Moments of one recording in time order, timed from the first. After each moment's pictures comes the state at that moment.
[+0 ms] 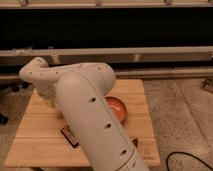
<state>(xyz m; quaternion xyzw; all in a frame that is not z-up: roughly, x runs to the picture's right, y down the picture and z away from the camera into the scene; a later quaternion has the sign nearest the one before) -0.315 0.068 0.847 -0.32 0.05 0.11 0.94</state>
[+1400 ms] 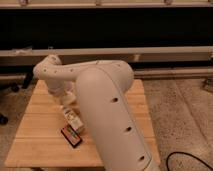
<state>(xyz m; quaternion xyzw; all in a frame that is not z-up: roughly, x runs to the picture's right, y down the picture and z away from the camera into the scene) -0.253 0.054 0.848 -0.31 0.03 0.16 0.94</state>
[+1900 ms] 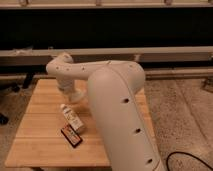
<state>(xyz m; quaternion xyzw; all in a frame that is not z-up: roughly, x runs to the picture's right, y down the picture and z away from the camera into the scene) -0.215 0.041 0.862 -0.31 0.03 0.19 0.93</state>
